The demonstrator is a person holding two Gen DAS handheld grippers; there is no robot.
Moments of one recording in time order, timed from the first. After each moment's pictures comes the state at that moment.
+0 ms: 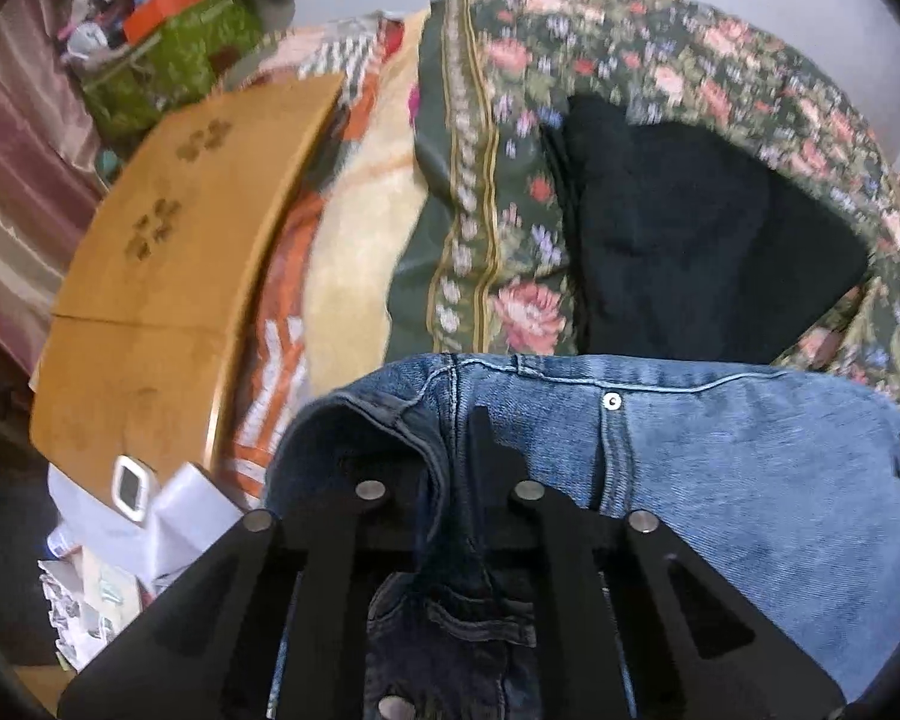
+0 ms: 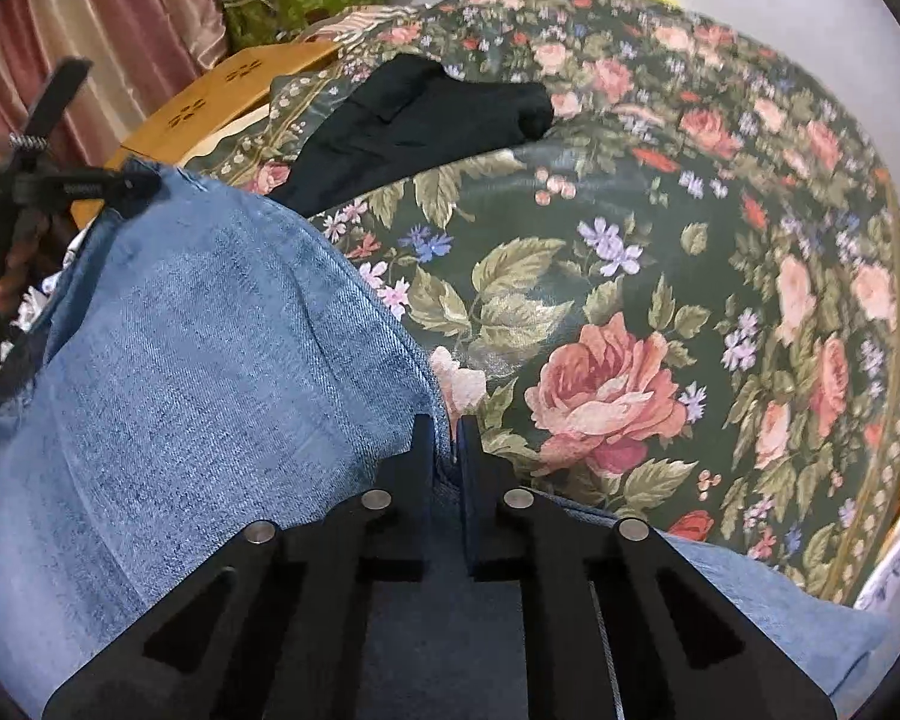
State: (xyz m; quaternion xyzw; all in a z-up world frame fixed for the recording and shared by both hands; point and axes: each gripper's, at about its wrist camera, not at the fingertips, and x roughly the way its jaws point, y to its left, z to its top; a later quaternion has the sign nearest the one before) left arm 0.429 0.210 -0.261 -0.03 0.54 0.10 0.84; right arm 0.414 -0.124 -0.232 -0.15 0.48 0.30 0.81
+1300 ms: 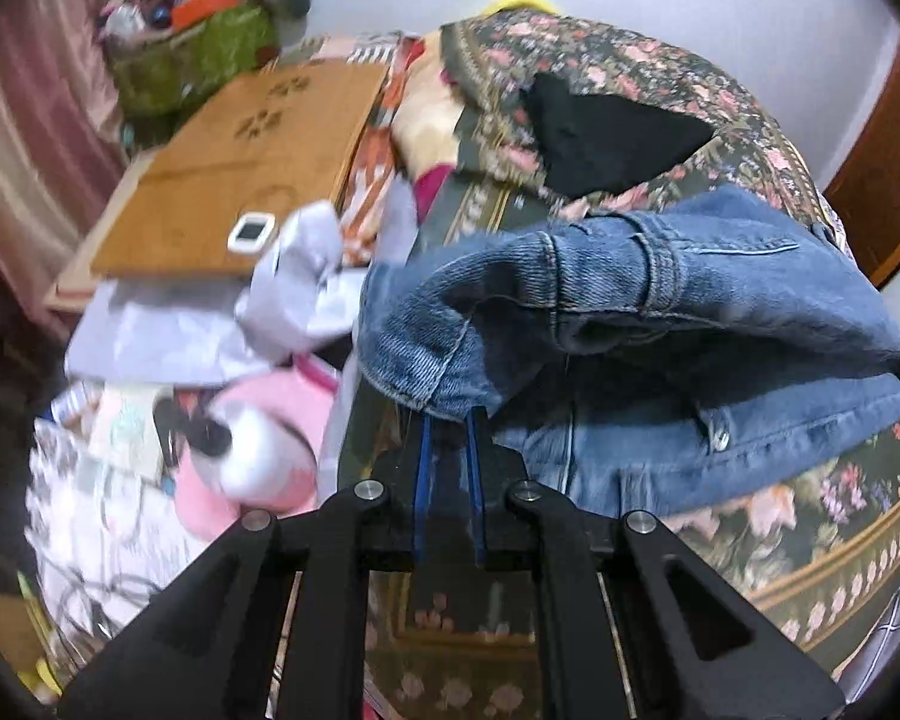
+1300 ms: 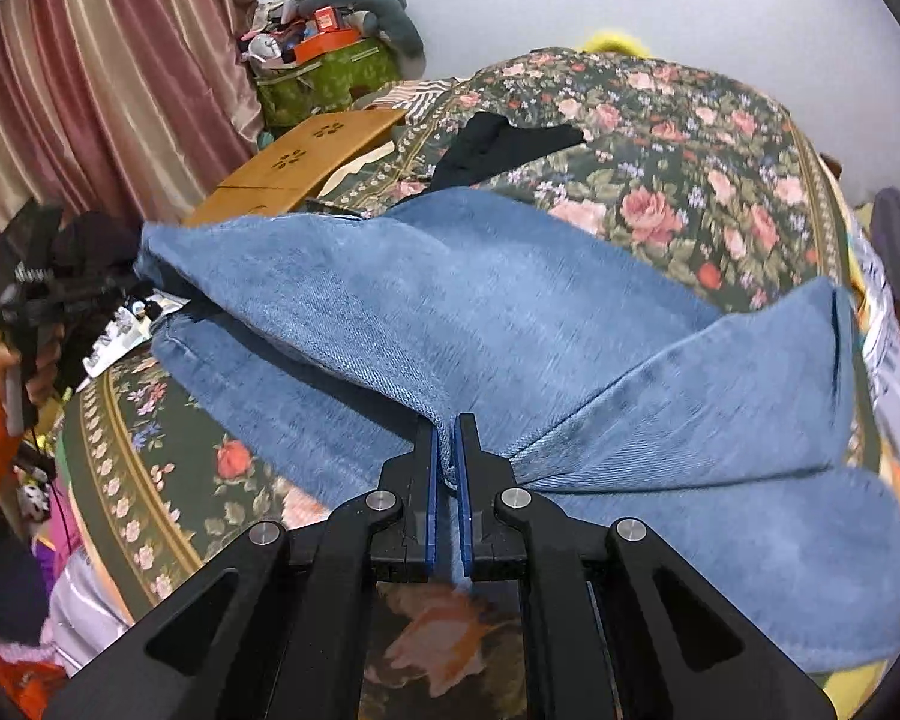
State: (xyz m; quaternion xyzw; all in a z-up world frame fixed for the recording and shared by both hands) left arm 0.141 0.234 -0.237 -0.06 0.50 0.05 0.87; right arm 0.190 -0.158 -0.189 -0.05 0.43 0.31 0.85
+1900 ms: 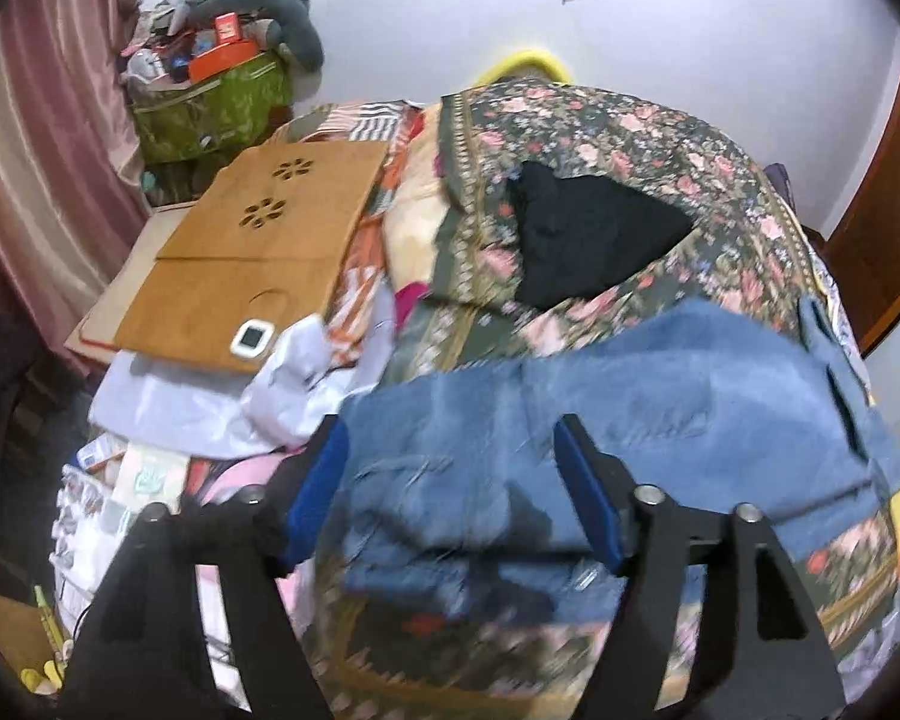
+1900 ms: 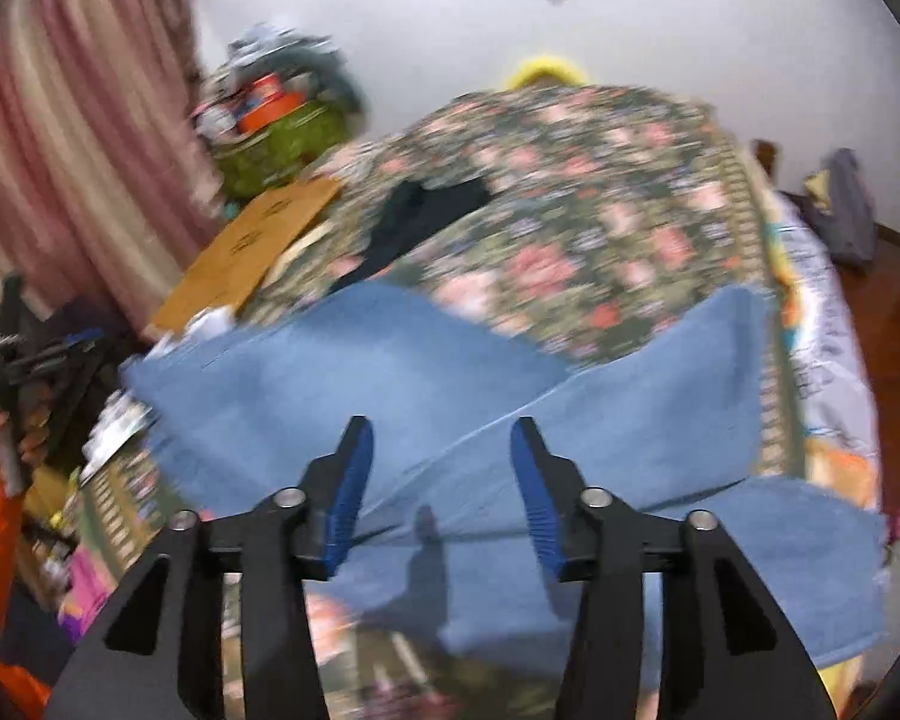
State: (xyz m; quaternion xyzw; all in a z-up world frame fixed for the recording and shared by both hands) left arm 0.192 0.189 -0.154 -0.05 0.45 0.07 0.89; right arm 0.239 -0.247 -0.137 0.02 0.41 0.24 0.88
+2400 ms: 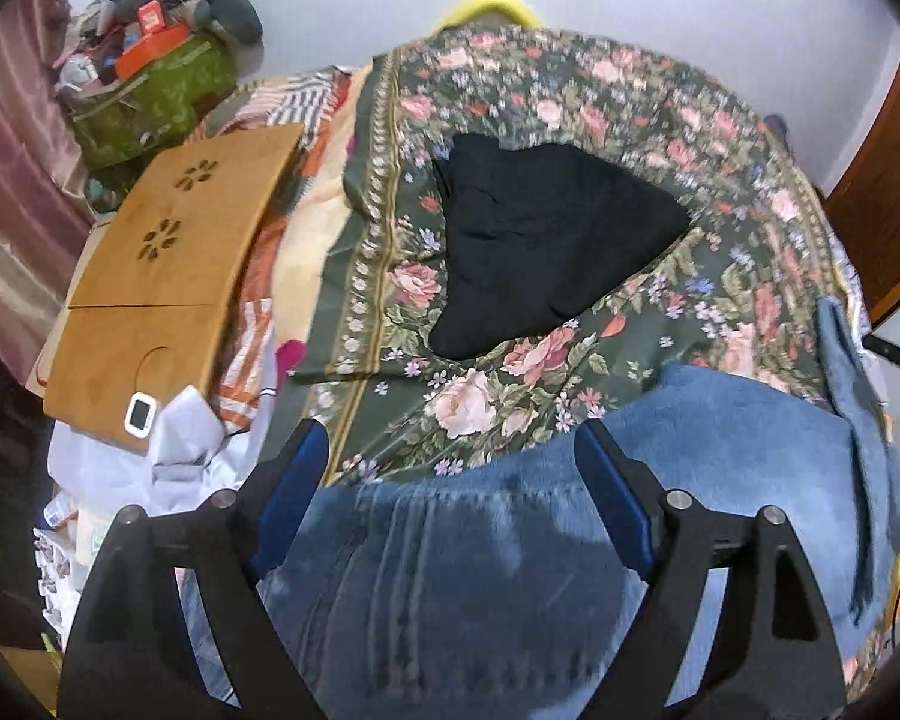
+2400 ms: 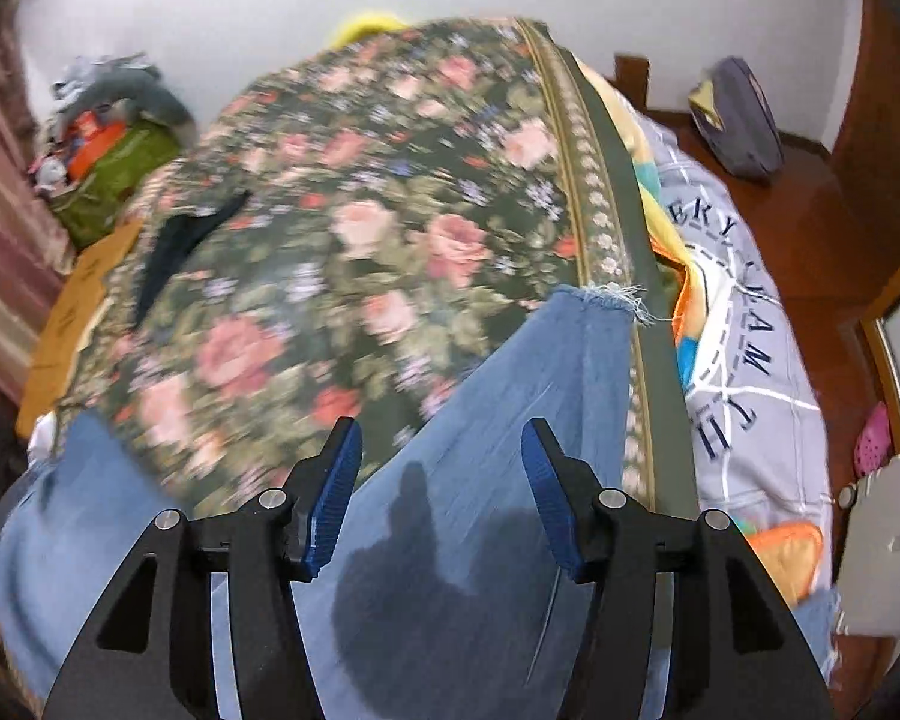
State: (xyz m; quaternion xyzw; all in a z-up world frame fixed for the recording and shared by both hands) left arm 0.343 0.129 -0.200 -0.02 0.51 0.05 0.86; right arm 0.424 -0.318 -0.218 0.06 0.50 0.11 0.86
